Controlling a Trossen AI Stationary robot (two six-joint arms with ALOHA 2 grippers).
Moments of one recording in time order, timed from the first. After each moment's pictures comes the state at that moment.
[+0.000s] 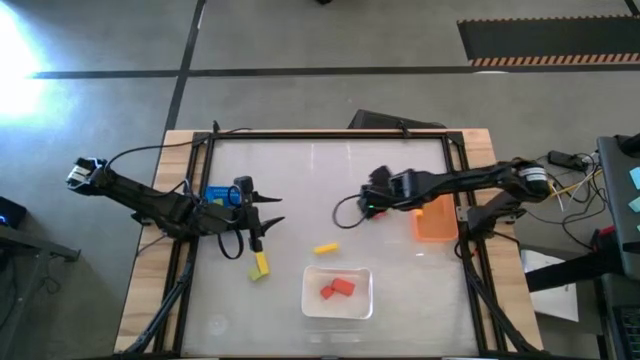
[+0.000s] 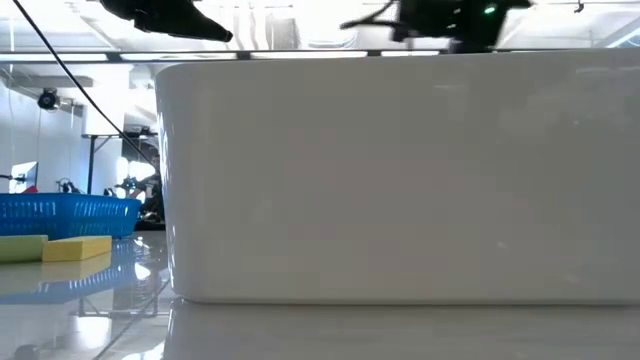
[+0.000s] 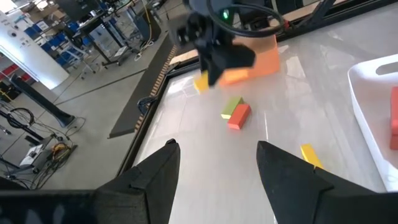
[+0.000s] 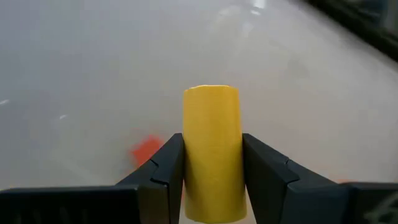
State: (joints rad) left arm -0.33 0.95 0.71 -0.11 -0.64 0.22; right arm -0.04 1.55 1.12 -0.91 0.50 0.90
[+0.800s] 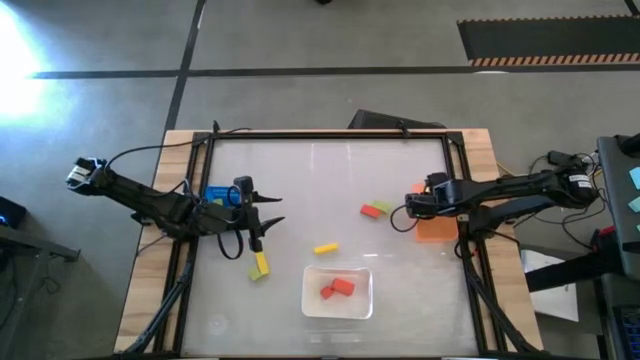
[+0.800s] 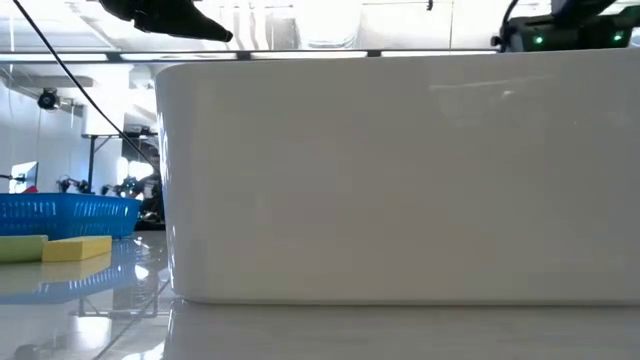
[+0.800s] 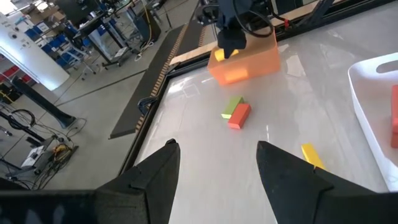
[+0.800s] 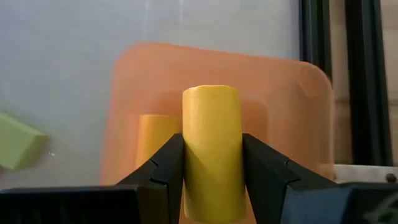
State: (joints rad) left arm -0.33 0.95 0.71 -0.11 -0.64 0.22; right arm -0.04 1.12 0.64 -1.11 0.46 1.44
